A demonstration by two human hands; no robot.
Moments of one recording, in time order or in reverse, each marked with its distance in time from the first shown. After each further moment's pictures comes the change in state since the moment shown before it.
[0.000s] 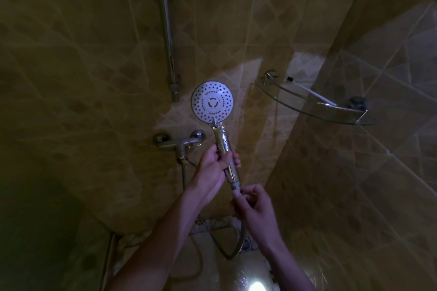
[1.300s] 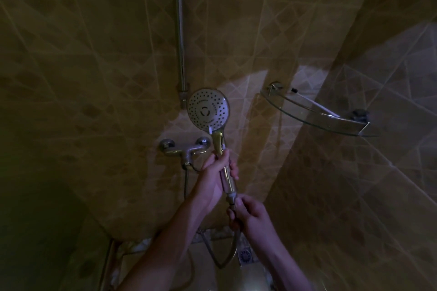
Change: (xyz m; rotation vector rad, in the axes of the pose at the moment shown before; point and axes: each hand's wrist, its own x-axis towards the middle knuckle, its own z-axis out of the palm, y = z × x) left_hand -0.020 0.013 -0.007 -0.153 -0.046 -0.021; right_hand -0.008 -0.013 0.013 0.119 -0.248 0.153
